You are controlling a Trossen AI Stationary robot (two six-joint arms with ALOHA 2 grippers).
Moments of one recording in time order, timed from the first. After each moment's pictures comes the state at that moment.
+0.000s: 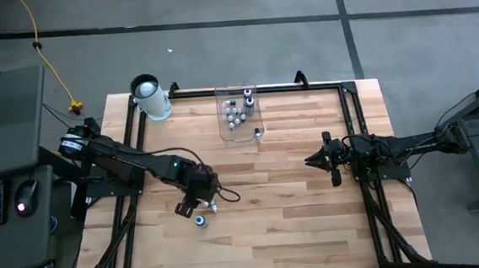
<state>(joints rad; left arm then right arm) -0.27 1.51 0.98 -0.74 0.08 0.17 0.05 0.24 0.01 0.03 0.00 0.22</state>
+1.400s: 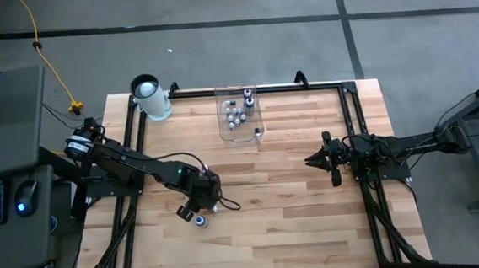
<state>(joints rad) -0.29 1.57 0.92 -0.57 0.09 0.34 0.05 0.24 0.01 0.03 0.00 0.22</state>
